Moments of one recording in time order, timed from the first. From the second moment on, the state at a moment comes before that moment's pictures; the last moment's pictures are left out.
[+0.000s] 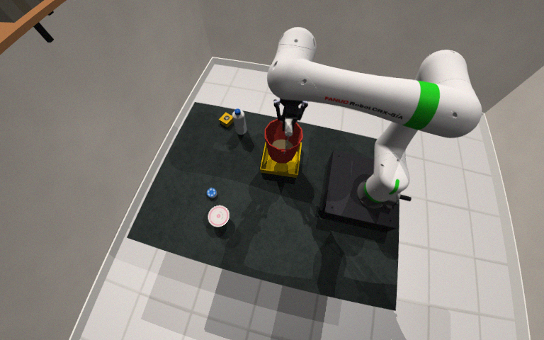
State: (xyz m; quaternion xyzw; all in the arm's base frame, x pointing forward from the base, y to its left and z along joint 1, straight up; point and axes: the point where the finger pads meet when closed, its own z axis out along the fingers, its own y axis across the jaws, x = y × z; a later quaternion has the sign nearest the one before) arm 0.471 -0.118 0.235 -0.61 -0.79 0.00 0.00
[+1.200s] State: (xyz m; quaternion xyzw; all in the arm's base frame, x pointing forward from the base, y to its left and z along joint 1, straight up) arm 0.471 -0.118 0.223 -0.61 -0.79 0.00 0.00
